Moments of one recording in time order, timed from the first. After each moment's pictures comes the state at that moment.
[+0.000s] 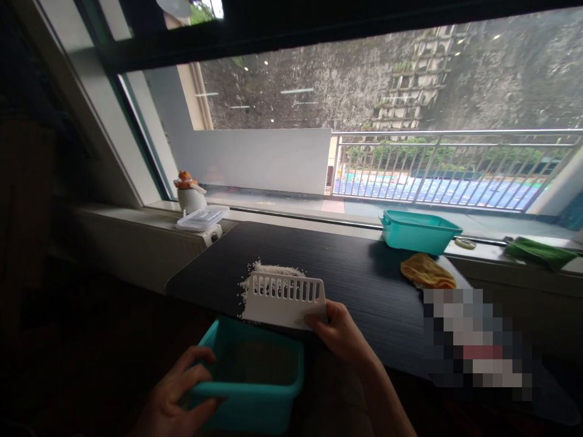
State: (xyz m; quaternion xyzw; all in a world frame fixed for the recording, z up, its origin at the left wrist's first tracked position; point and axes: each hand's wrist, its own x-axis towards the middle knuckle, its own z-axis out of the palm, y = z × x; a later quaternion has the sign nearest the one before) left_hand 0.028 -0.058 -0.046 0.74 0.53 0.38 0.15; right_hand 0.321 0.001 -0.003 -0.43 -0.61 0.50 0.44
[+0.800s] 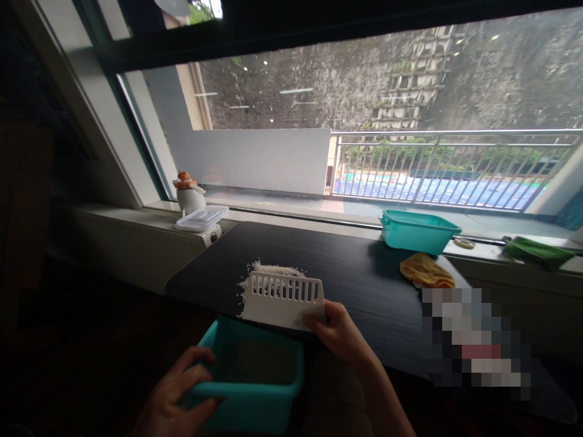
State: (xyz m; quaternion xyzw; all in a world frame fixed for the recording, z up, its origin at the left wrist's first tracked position) left_hand 0.033 -0.061 -0.045 0.70 0.55 0.42 0.18; right_hand 0.319 -0.001 0.003 -0.43 -0.61 0.51 0.43
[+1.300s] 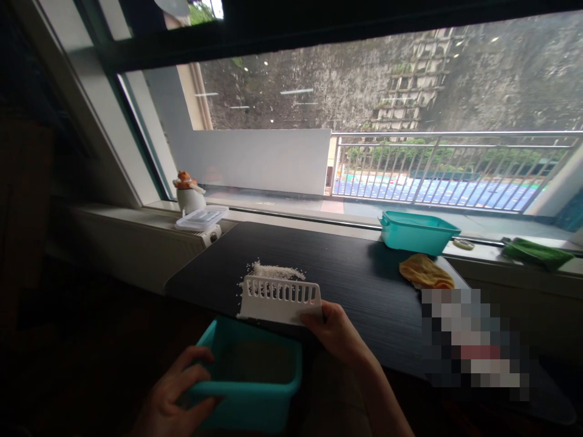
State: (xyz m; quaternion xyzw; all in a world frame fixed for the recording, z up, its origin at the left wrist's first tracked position) left_hand 0.030 -0.059 -0.048 0.72 0.55 0.40 0.15; right_hand 0.317 0.001 0.001 -0.45 -0.62 0.47 0.44
